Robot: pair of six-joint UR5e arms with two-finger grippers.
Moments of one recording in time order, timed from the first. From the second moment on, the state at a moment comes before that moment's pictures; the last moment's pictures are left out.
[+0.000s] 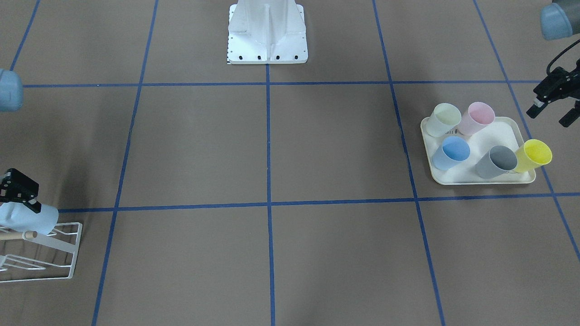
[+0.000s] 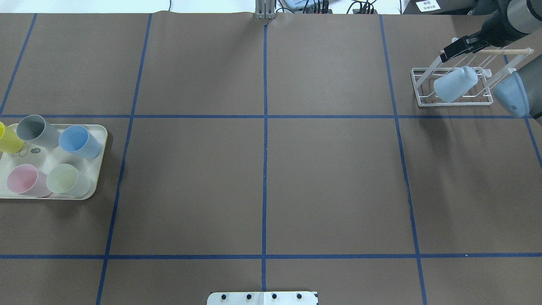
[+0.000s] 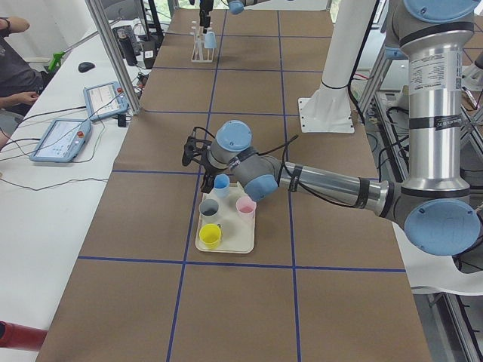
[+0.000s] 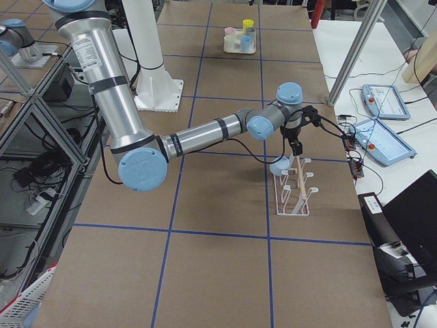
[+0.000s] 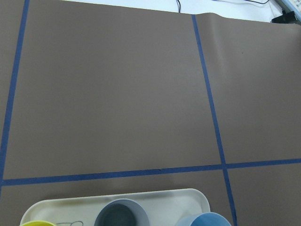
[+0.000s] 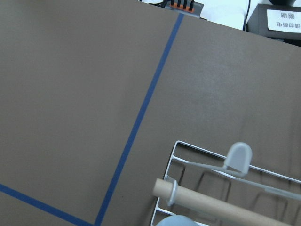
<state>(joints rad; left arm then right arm) -1.32 -1.47 -1.86 -2.31 -2.36 -0.74 1.20 -1.21 1.55 -1.19 2.22 0.39</state>
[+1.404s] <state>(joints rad) -1.32 -1.40 -1.88 -2.31 -2.36 -0.65 1.20 -1.26 1.73 -1.05 2.43 0.63</state>
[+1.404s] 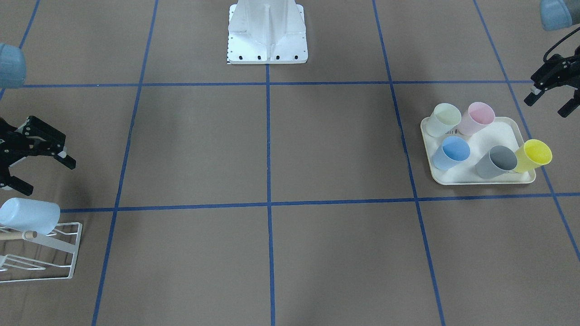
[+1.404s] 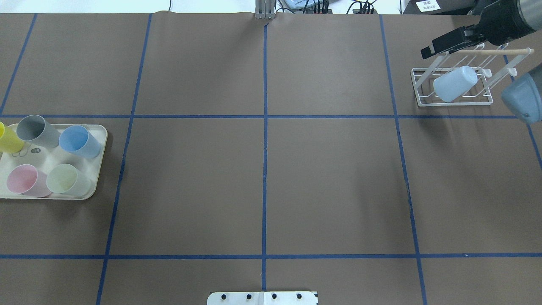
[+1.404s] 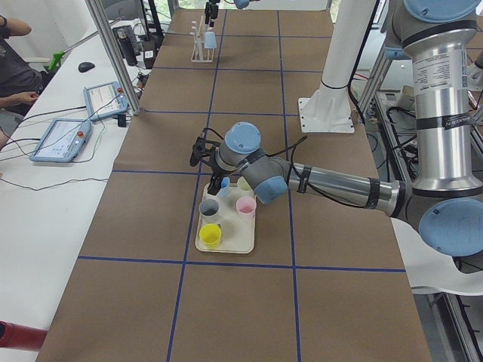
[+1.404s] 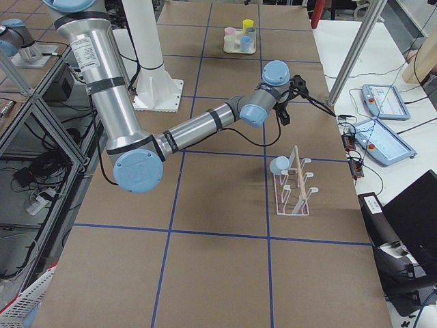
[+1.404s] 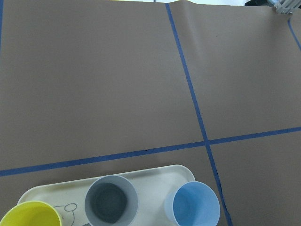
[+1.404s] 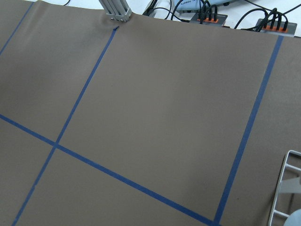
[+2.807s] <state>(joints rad) -1.10 -1.32 -1.81 -2.10 -2.29 -0.65 1.28 -1.46 1.81 -1.05 2.32 0.68</state>
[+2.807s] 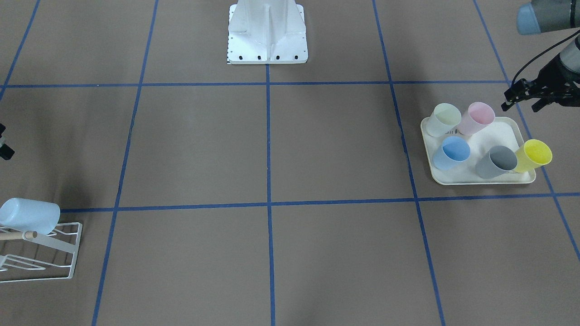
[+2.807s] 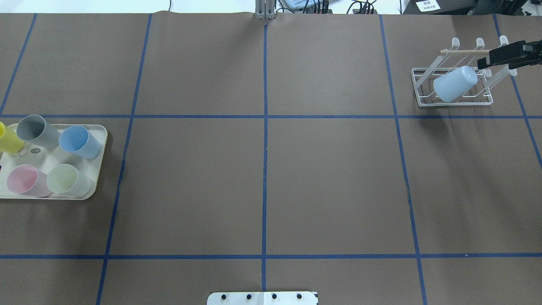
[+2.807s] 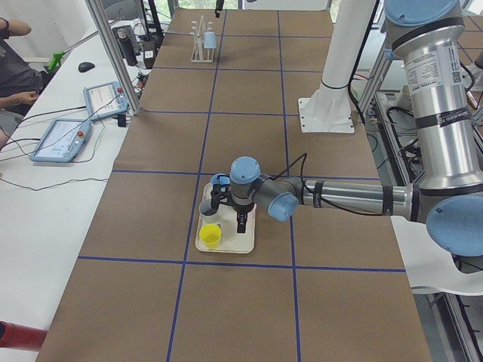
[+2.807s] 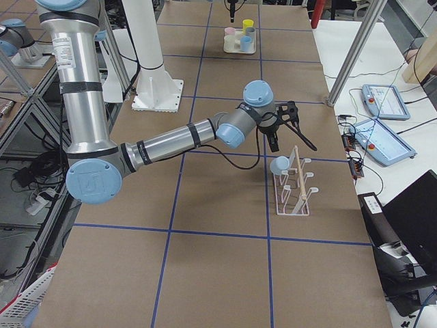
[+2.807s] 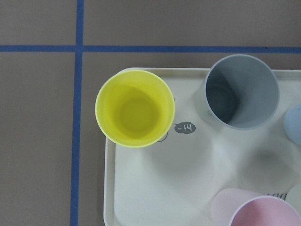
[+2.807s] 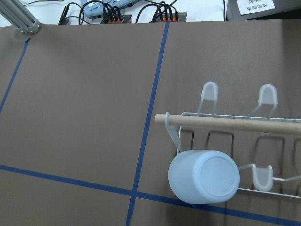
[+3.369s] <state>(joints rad) -1.02 -1.35 -1.76 -2.10 -2.29 -0.69 1.28 -1.48 1.80 -1.05 2.31 0.68</state>
